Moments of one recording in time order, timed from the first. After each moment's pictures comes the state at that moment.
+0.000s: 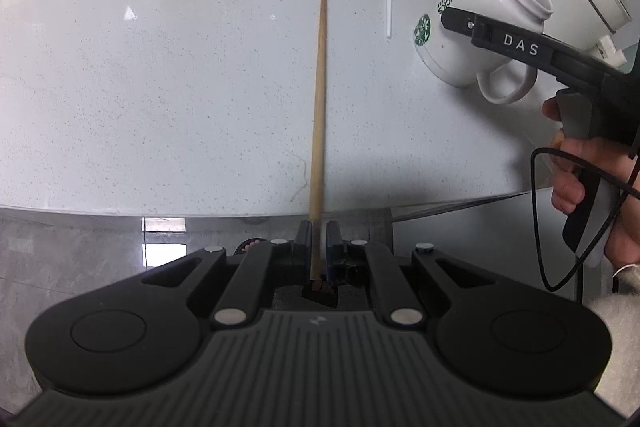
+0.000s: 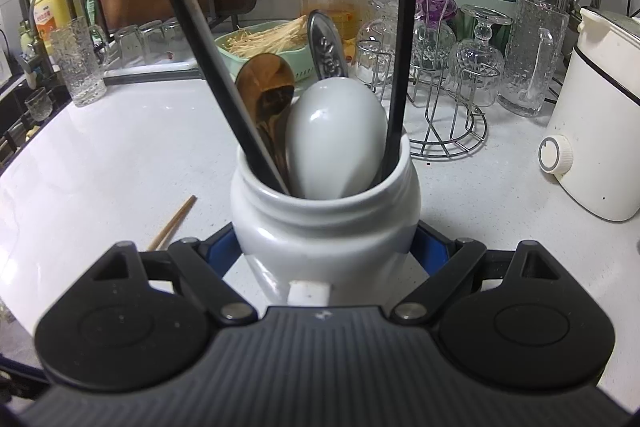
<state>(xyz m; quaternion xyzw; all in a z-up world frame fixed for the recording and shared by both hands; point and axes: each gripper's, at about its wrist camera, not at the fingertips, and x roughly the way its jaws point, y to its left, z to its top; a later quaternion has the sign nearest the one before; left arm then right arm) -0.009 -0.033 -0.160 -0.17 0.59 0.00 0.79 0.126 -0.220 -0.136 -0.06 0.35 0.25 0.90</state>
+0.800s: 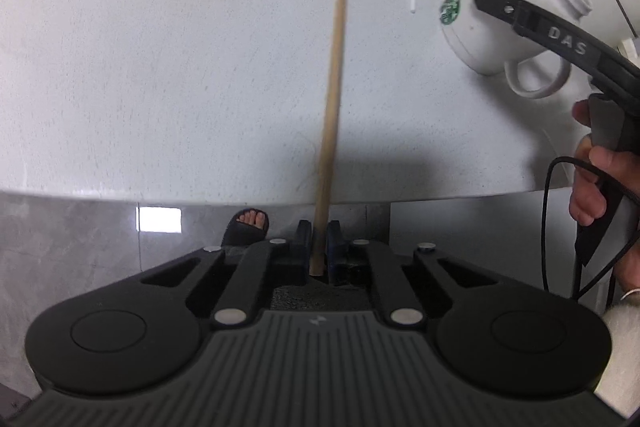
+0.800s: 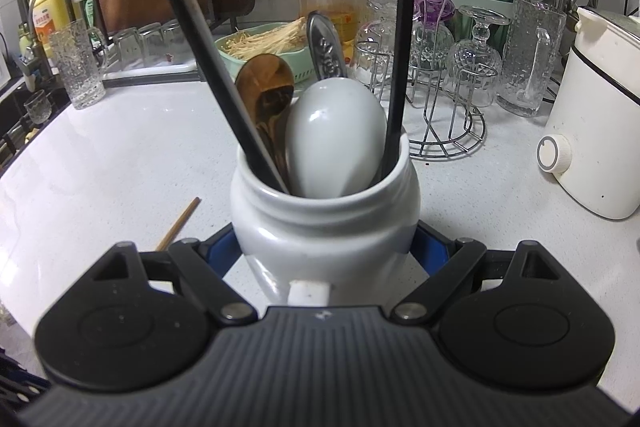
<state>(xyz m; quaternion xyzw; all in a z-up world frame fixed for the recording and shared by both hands) 0.003 -0.024 -0.181 -0.19 0.63 0.00 0.76 0.124 -0.220 -0.137 -0.06 0.35 0.24 0.90</state>
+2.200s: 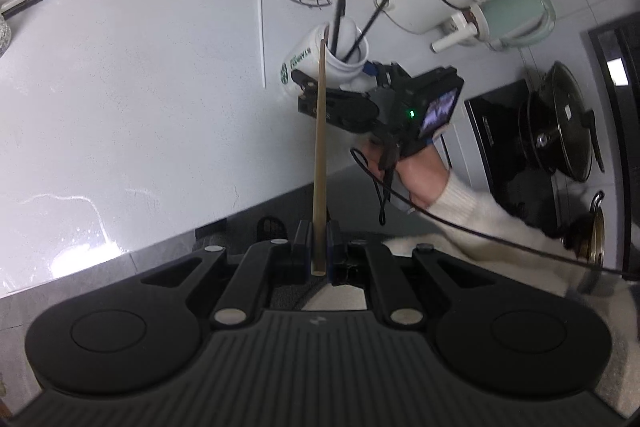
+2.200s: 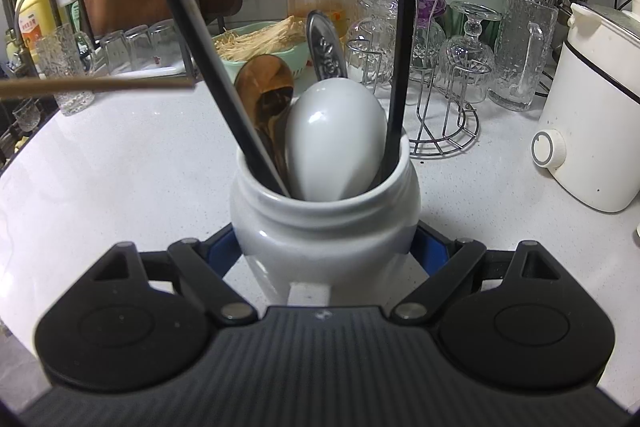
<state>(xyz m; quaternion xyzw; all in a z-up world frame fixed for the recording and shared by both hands) 0.035 0.017 0.054 -0.14 0.65 -0.18 0.72 0.129 -0.215 -0.135 -0.05 0.36 0.22 0.91</state>
